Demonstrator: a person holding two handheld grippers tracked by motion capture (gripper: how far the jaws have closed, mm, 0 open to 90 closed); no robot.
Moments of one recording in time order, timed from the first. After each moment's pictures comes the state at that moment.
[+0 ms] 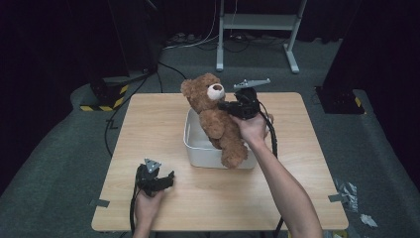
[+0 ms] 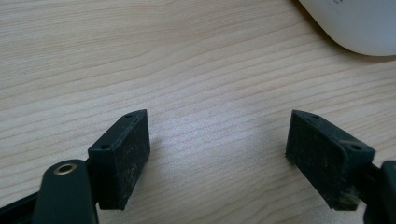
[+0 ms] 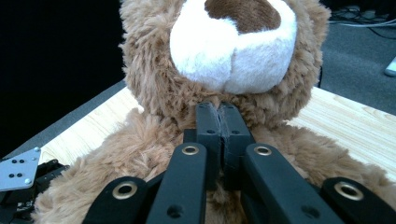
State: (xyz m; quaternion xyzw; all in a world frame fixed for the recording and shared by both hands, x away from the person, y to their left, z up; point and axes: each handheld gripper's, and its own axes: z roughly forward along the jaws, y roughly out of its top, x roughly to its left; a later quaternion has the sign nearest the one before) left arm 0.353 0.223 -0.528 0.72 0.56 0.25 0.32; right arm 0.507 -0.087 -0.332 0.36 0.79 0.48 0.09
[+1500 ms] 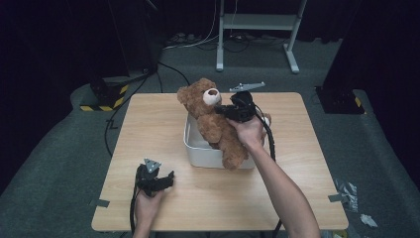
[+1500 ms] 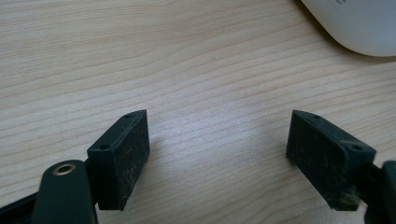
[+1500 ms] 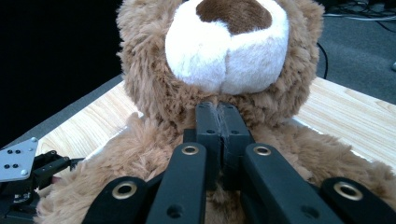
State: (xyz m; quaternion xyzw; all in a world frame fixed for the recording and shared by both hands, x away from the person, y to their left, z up) left arm 0.353 0.223 -0.528 0.72 0.56 0.25 0.32; right arm 0.507 -0.078 -0.343 0.35 0.80 0.47 0.09
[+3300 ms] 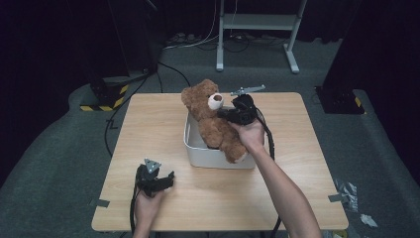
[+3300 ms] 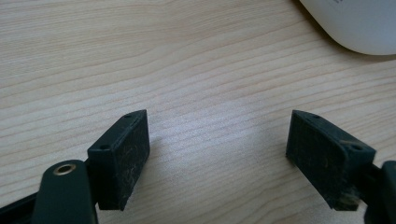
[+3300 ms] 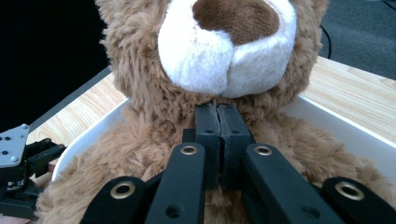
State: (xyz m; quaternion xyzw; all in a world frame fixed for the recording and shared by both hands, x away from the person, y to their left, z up) left arm 0.352 0.223 -0.528 0.72 0.56 0.25 0.32; right arm 0.509 -0.084 -0.356 0.36 0.81 0.45 0.07
